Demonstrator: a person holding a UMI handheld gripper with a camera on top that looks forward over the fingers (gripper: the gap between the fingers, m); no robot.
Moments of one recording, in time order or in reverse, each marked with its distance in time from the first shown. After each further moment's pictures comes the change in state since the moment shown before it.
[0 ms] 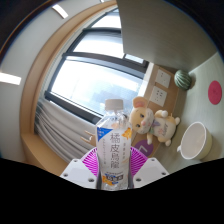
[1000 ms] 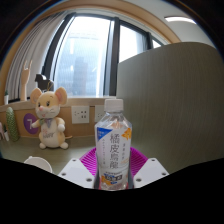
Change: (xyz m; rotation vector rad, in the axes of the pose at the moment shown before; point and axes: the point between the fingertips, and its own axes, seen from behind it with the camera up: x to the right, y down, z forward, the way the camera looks) arm 0.259 -0.216 -0.050 -0.022 0.644 -1.176
